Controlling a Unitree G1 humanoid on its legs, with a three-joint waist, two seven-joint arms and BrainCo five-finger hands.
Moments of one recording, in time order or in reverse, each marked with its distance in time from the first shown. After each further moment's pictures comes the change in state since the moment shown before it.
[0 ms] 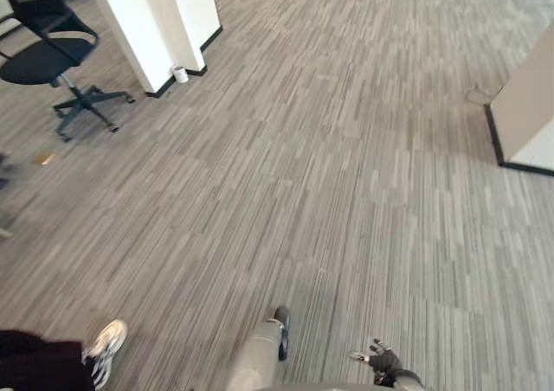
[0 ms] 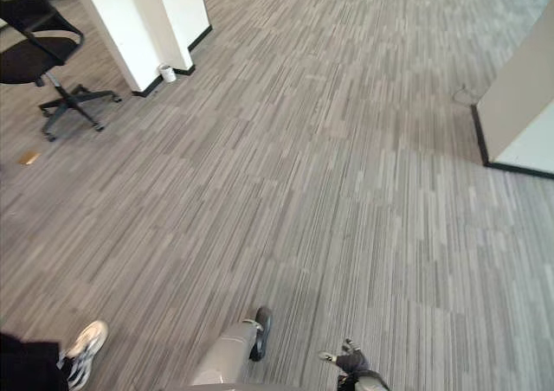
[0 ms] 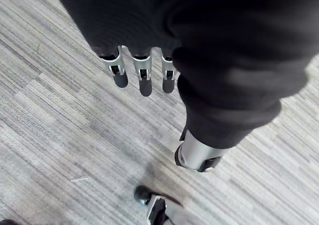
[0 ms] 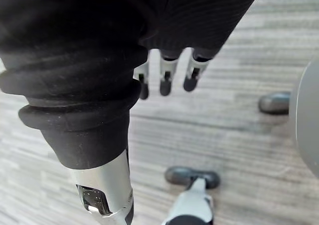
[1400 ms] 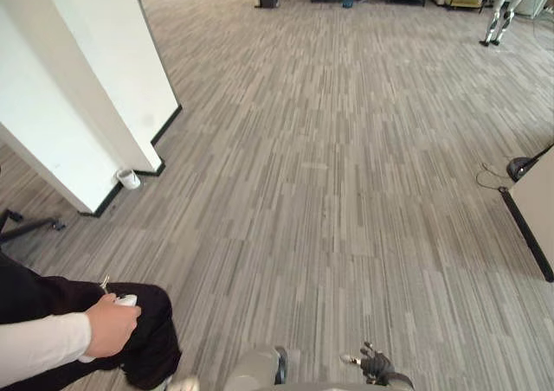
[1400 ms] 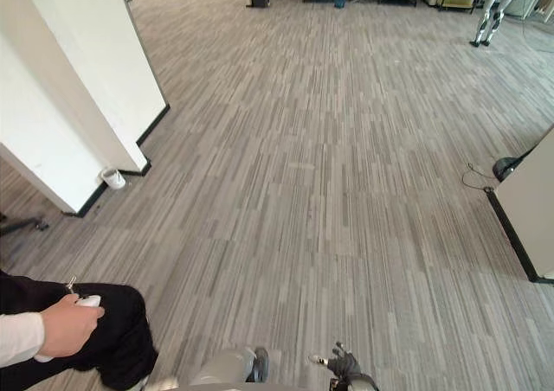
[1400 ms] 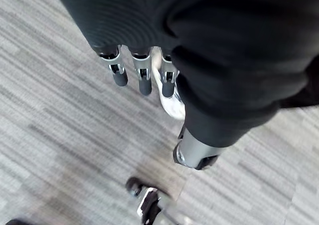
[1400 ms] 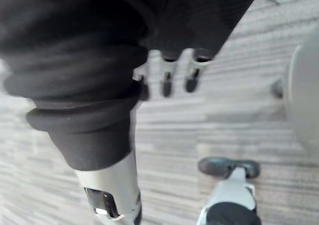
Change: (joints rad) left arm 0.057 0.001 -0.010 0.047 -0.030 0.010 -0.016; right arm 0.019 -0.013 -0.007 -0.003 0.037 -0.007 0.001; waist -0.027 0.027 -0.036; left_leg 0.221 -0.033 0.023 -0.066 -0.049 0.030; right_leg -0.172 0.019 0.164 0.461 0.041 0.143
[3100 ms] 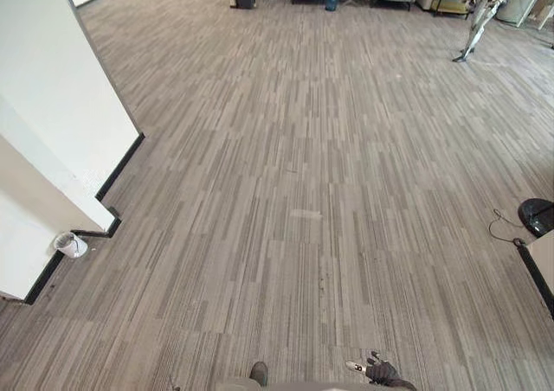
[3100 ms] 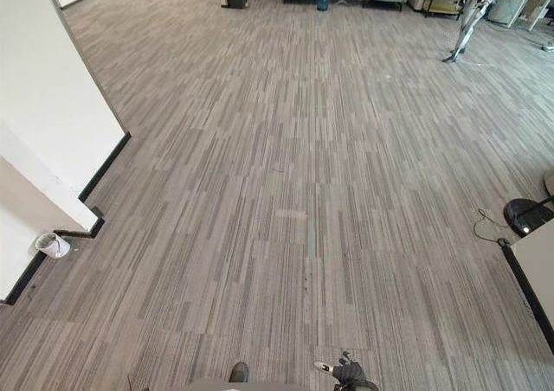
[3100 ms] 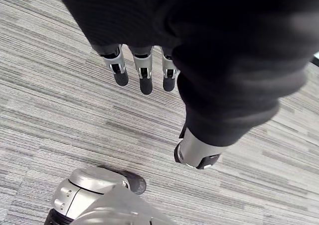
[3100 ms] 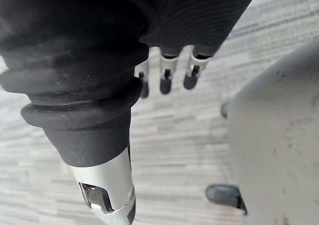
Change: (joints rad) left arm -0.122 0.093 -0.114 0.040 0.030 -0.030 0.036; right arm -0.008 -0.005 -0.025 0.061 -0.040 0.013 -0.027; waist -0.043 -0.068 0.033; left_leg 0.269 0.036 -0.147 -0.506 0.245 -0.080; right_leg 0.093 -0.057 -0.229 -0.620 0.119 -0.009
